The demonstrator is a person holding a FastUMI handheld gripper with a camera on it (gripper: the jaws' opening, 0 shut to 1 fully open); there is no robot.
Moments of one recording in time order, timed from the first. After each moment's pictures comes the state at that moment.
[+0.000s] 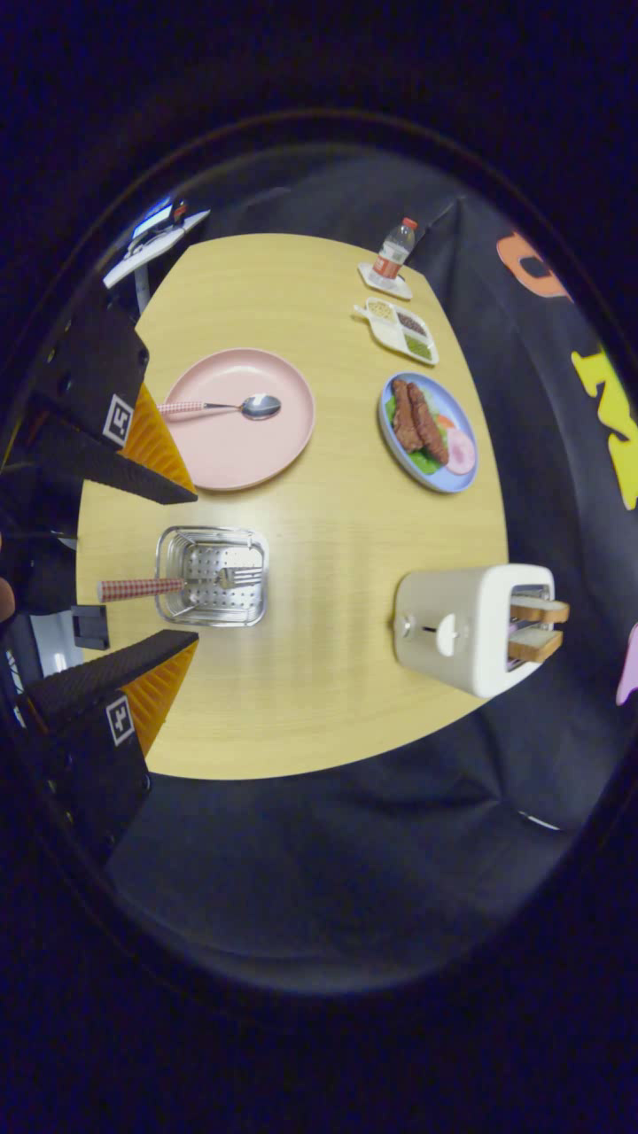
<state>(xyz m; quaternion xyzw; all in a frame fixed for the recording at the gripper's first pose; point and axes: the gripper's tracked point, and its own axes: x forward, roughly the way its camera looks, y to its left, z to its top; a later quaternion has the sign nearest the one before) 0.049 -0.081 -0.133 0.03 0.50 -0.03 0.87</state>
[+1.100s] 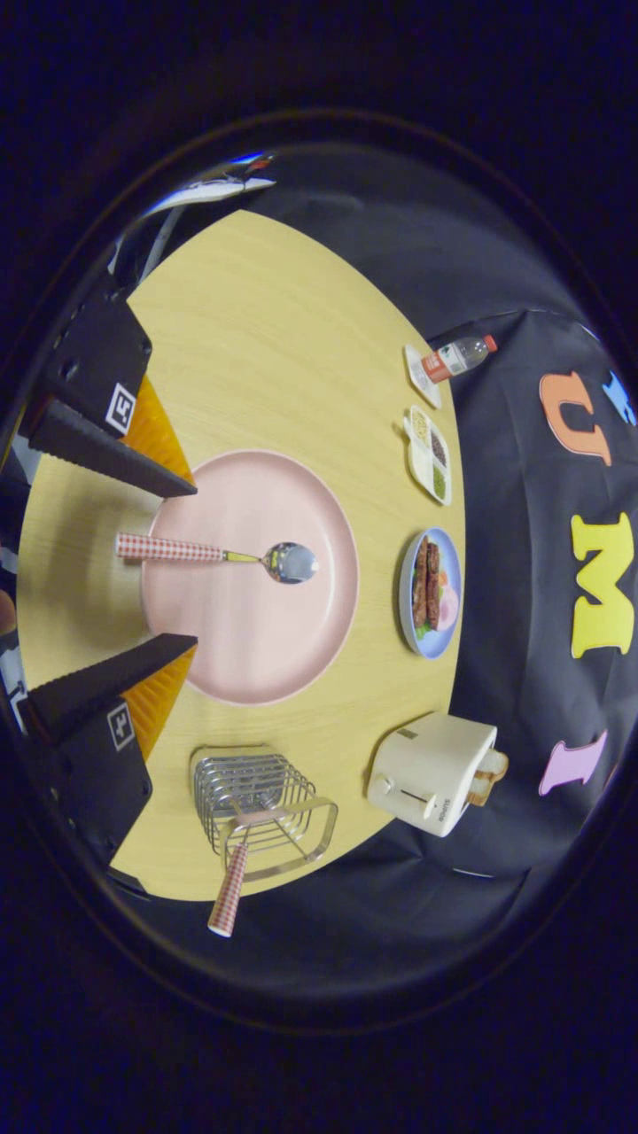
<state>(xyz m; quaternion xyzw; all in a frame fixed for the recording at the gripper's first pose) 0.019 0.098 -0.269 -0.02 0.38 0.02 0.93</state>
